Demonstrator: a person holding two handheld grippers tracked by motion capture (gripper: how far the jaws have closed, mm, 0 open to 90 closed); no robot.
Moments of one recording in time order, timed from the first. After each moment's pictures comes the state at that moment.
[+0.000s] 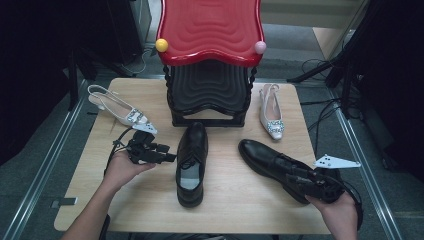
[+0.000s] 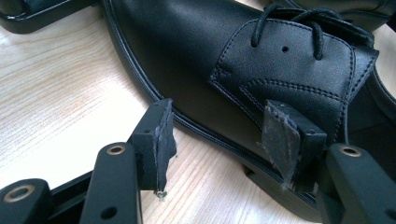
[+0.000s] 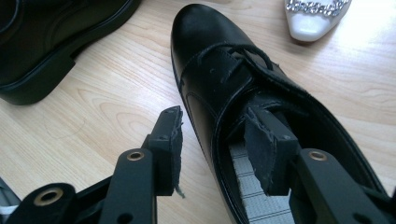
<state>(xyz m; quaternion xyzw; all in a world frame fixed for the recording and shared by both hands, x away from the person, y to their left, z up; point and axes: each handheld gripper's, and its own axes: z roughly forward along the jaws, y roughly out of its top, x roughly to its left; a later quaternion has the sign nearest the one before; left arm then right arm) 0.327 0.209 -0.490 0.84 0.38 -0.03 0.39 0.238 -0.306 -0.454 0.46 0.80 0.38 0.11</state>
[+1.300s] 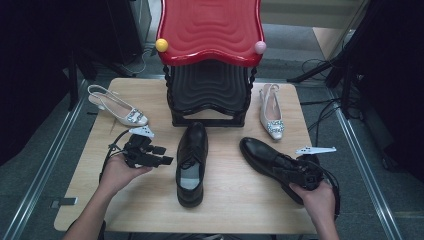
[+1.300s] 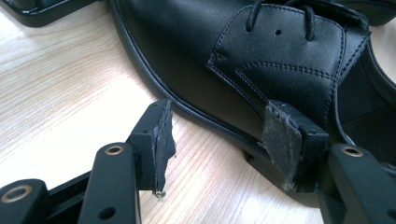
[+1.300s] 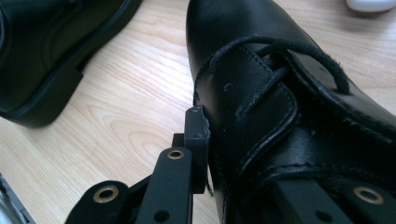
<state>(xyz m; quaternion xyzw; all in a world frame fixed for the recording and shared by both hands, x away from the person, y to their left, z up) 0.313 0.215 -0.486 0.84 0.38 -0.01 0.39 0.281 -0.279 -0.477 0.49 0.79 0.38 0.02</state>
